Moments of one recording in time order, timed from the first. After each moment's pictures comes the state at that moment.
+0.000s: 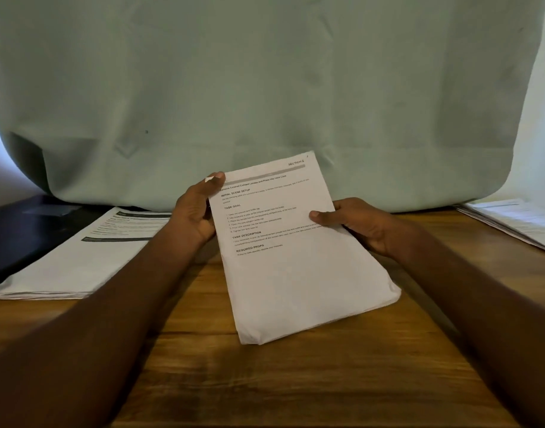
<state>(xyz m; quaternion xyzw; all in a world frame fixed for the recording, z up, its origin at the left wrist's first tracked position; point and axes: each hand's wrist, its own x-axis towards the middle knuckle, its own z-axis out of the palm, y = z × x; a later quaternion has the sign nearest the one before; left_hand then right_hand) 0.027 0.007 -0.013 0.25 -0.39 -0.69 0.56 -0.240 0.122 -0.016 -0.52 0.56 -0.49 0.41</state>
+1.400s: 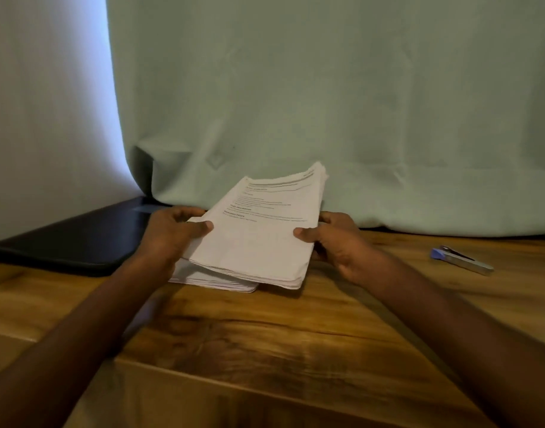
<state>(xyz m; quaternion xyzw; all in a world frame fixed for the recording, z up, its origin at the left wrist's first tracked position) 0.202 0.061 -0.025 0.48 -0.53 -0.37 0.59 -0.070 0.098 -0.021 -0.50 0.50 -0.56 0.43</state>
